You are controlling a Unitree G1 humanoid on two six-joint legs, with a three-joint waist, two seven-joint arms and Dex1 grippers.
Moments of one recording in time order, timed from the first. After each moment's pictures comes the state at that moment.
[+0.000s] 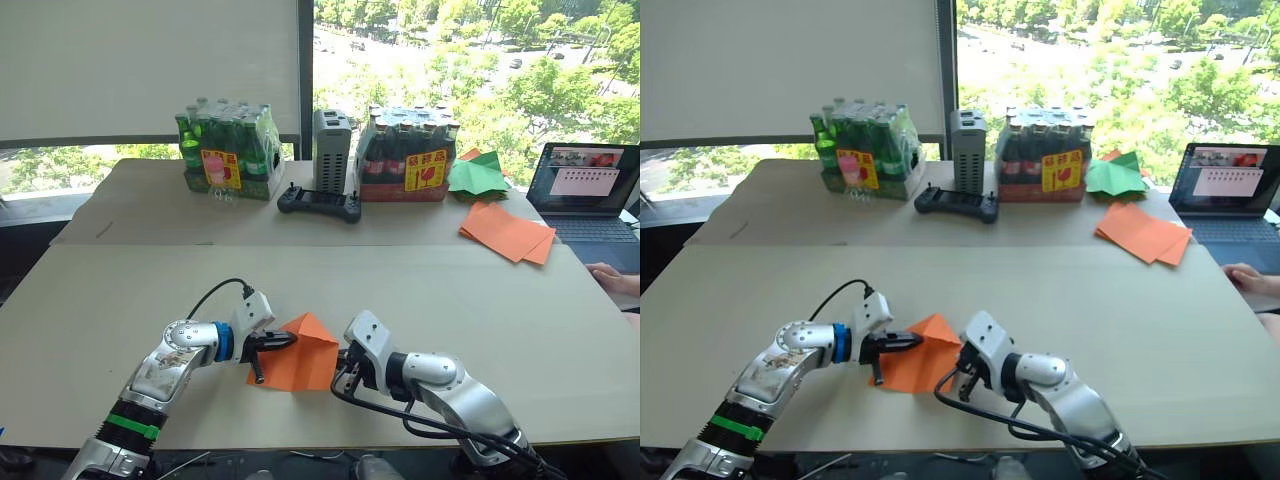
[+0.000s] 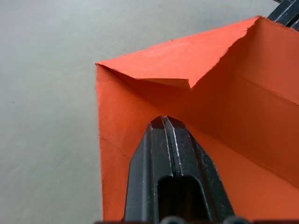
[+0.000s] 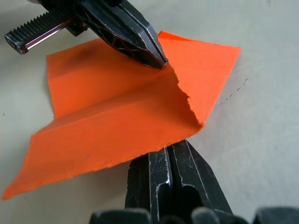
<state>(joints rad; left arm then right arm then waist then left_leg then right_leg) -0.33 0.60 -0.19 0.03 -0.22 0.40 -0.99 -0.26 -0.34 0.36 -0.39 0.13 0.76 0.64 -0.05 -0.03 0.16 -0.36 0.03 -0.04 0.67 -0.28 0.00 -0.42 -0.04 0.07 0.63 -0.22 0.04</state>
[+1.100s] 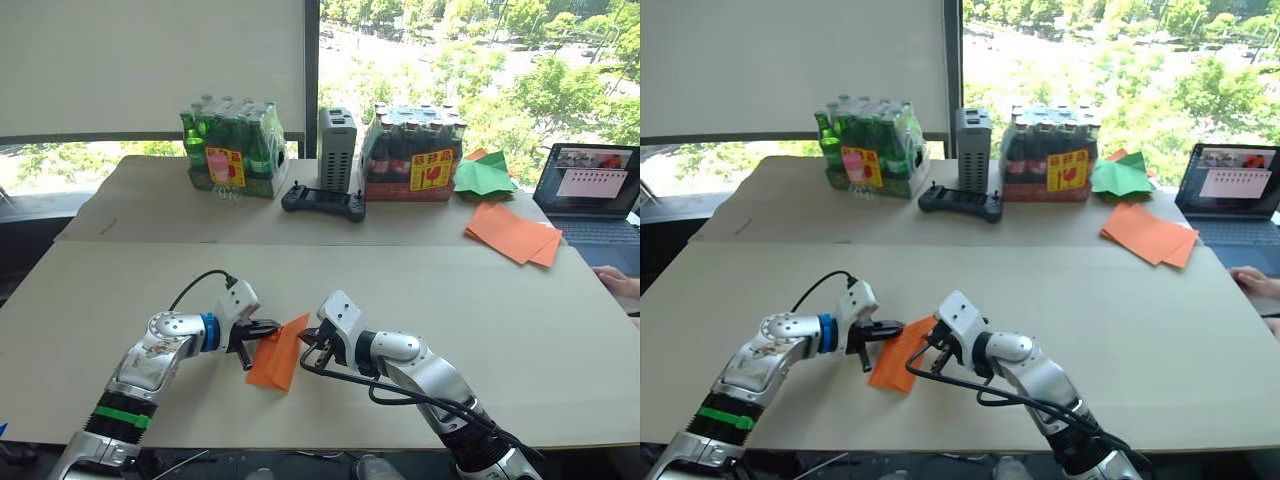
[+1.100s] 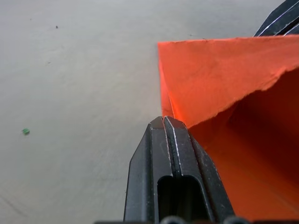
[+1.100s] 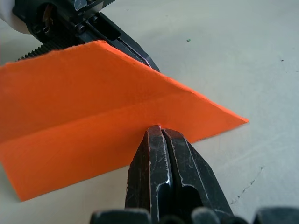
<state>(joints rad) -0.38 0.60 -0.16 0.06 -0.22 0.45 -0.98 -0.38 -0.22 0.41 -0.21 0.12 0.69 0.58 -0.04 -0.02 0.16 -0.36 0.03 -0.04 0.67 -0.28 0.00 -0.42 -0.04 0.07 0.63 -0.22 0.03</state>
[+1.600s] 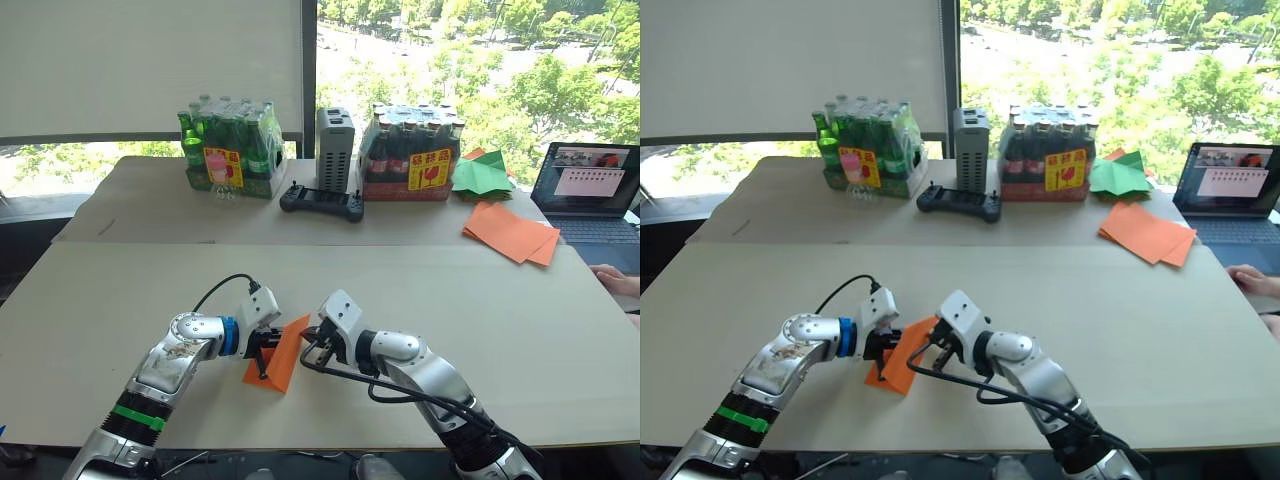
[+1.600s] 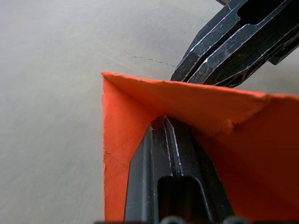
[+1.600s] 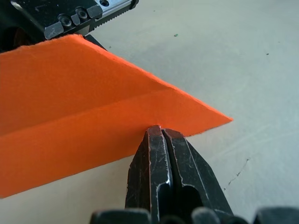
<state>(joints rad) -0.38 0.56 -0.21 0.02 -0.22 0.48 -1.02 -0.38 -0.22 0.41 -0.20 0.11 0.69 0.56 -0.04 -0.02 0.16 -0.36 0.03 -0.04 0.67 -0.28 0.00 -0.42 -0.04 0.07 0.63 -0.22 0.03</state>
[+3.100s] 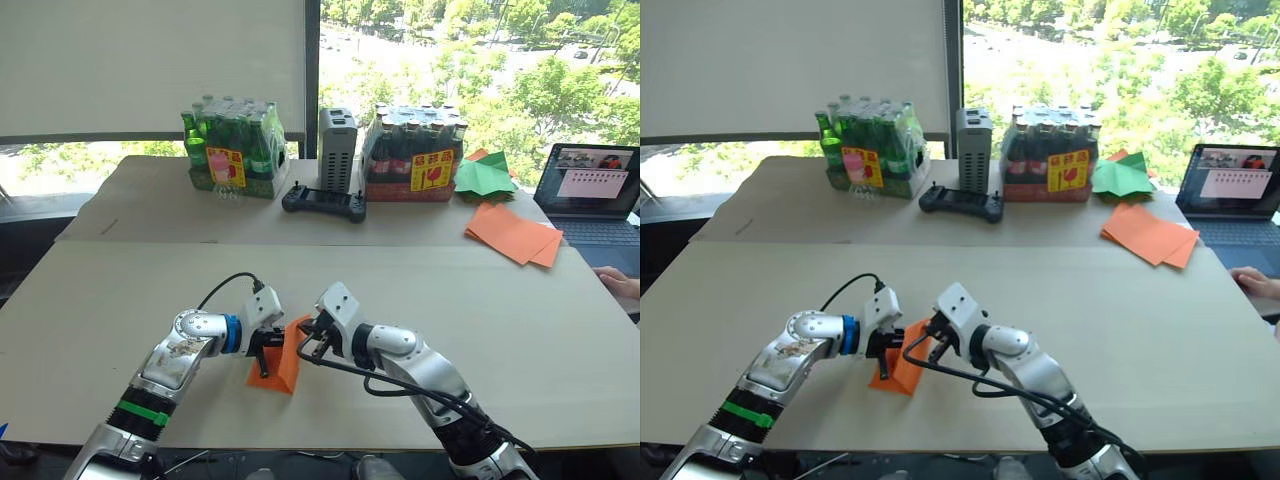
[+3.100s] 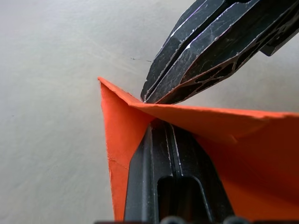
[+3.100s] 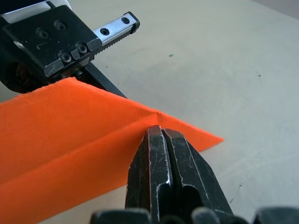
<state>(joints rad) -0.39 0.56 -0.23 0.05 -0.19 0.42 -1.04 -0.41 -0.18 0.40 -0.19 0.10 0.68 0.55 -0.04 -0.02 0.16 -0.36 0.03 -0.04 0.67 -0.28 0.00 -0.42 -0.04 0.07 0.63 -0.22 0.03</state>
